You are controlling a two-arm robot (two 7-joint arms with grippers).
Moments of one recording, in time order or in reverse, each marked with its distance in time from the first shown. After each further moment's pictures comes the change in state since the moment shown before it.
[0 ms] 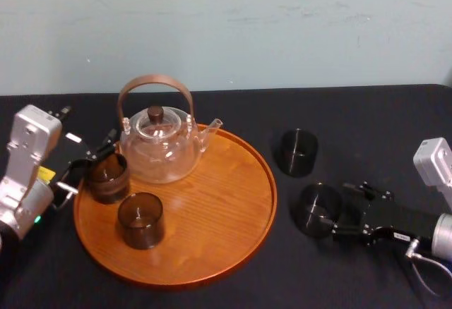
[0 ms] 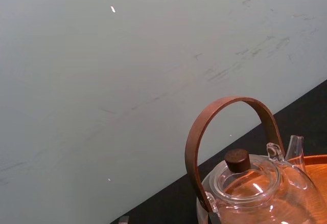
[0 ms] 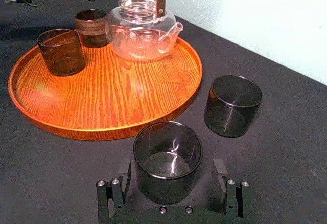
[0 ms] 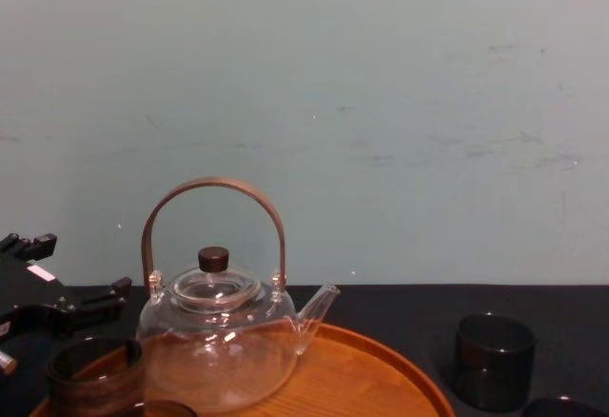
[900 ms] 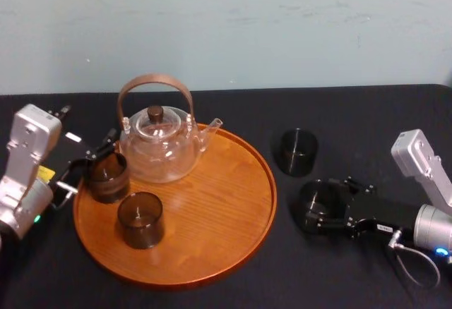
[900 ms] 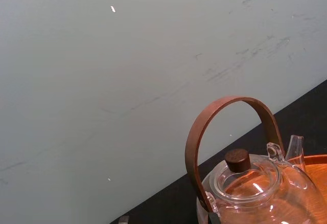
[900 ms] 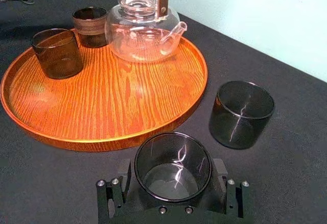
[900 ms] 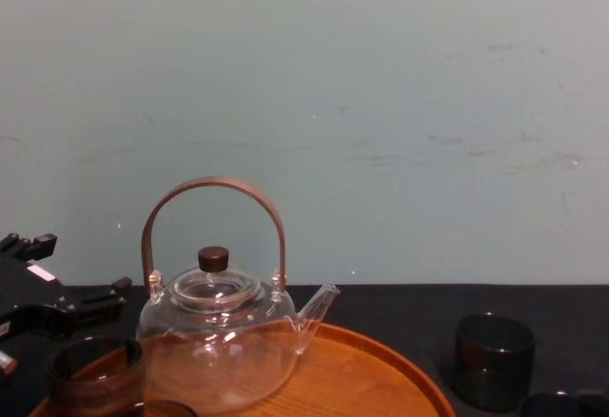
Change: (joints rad) left arm 0.000 0.000 0.000 0.000 0.000 0.000 0.000; right arm 0.094 -0.036 -0.070 0.064 -0.013 0.023 0.007
